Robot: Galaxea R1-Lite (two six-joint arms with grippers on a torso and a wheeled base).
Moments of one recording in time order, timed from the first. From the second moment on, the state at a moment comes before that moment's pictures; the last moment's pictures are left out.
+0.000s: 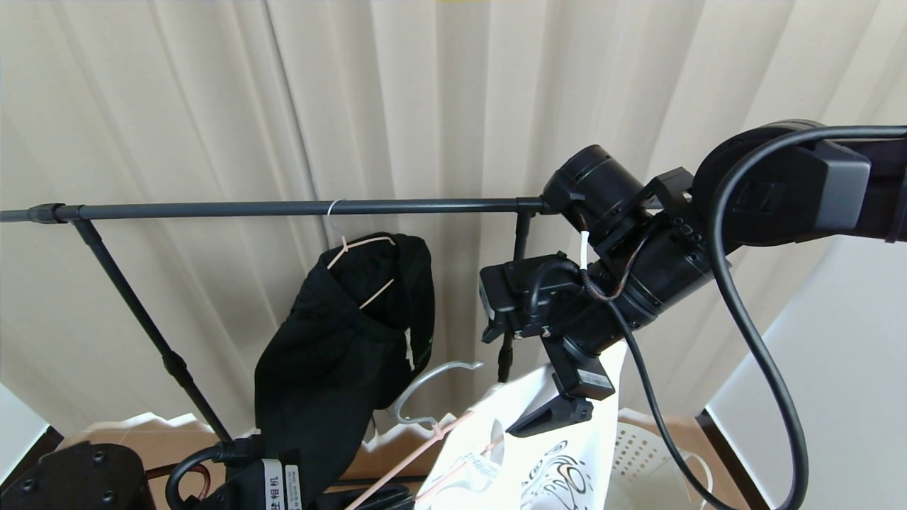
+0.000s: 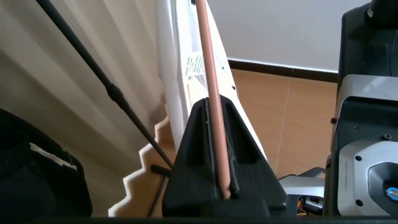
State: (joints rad) left arm -0.75 1.61 0.00 -1.38 -0.37 0.33; right arm 0.68 1.97 -1.76 0.89 0.41 -0.95
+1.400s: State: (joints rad) left arm -0.71 1.61 0.00 -1.39 -0.37 0.31; right arm 0.69 1.93 -1.74 0.95 0.41 -0.95
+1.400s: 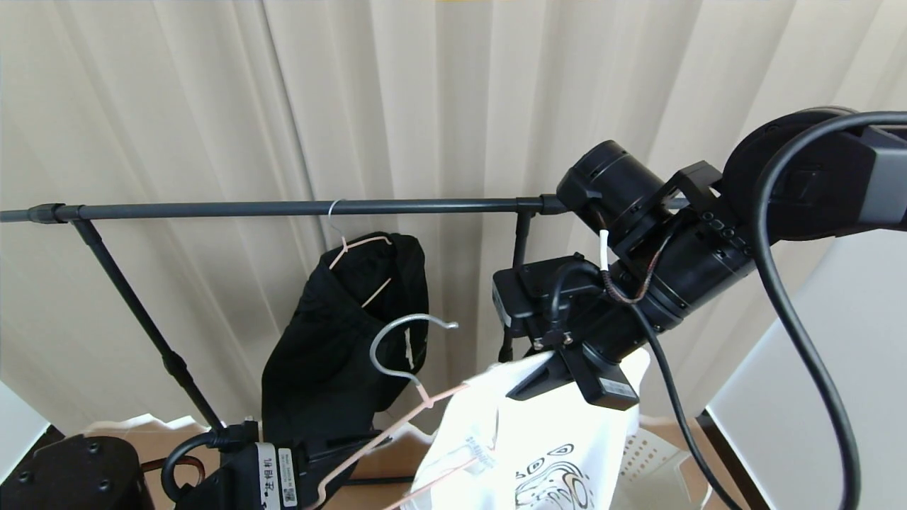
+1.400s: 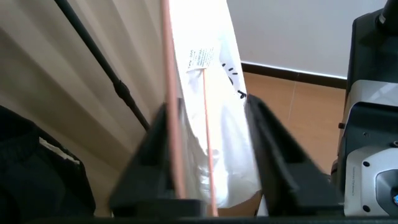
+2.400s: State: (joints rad) left arm -0.67 1.56 0.00 -1.50 -0.39 0.16; right arm 0.68 1.86 -1.64 0.98 0.33 -0.93
